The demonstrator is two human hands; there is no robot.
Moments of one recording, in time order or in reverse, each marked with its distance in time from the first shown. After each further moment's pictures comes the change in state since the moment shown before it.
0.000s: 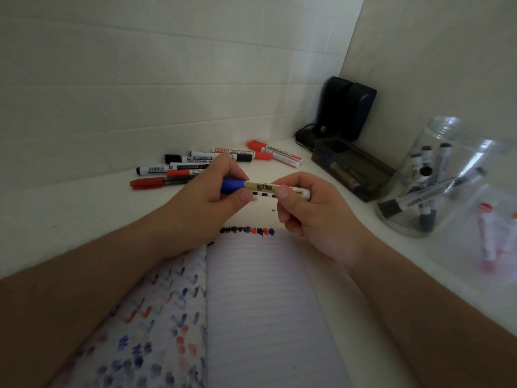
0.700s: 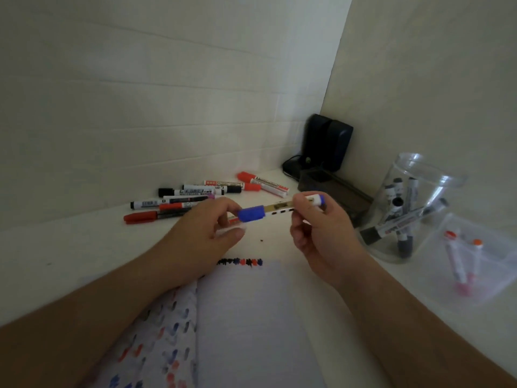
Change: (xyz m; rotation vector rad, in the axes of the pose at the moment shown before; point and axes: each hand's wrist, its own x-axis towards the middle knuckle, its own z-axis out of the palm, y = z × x) left_hand 0.009 -0.011 0.007 0.187 0.017 0.031; right_hand 0.008 -0.007 -0.018 0.372 0.274 0.103
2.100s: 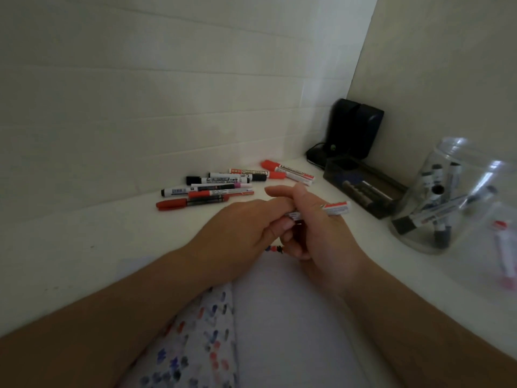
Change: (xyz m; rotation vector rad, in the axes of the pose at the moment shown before) left_hand -0.006 0.017 -0.001 0.147 -0.069 0.356; right_hand -0.029 0.011 0.050 0.006 -0.289 -0.050
